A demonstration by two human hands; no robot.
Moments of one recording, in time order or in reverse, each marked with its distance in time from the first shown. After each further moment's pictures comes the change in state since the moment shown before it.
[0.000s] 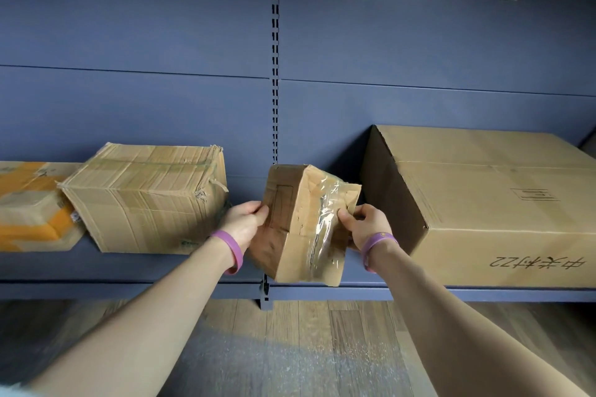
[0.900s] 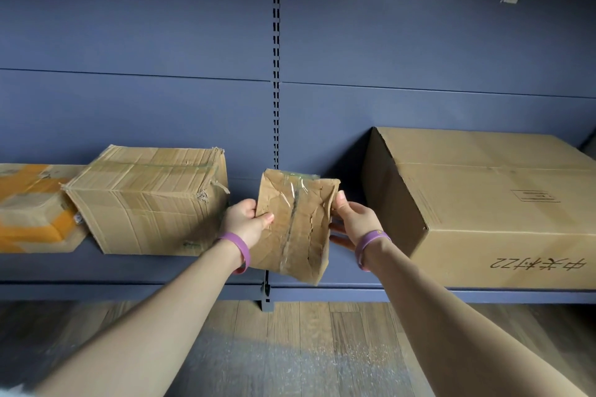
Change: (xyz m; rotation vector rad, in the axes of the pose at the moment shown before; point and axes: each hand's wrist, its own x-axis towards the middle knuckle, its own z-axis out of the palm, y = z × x) left_hand -0.009 0.006 0.005 0.233 0.150 0.119; right_hand -0.015 -0.018 0.013 0.204 -0.134 0.066
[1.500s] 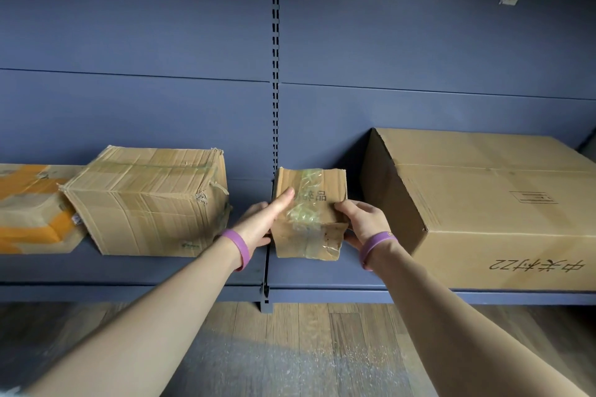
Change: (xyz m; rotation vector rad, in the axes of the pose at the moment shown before) left_hand -0.009 0.022 0.004 -0.176 -0.310 -0.215; right_hand 0.007 0.000 -0.009 0.097 0.056 0.010
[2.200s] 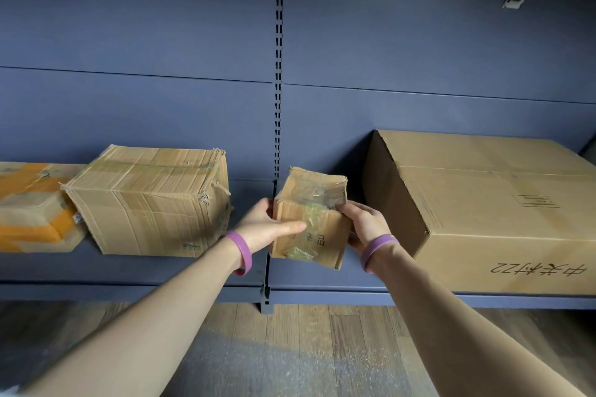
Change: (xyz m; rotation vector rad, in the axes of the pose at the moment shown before) left_hand -0.003 0.000 -0.003 0.272 0.026 0.140; right_hand 0.005 0.003 0.000 0.044 -0.025 0.044
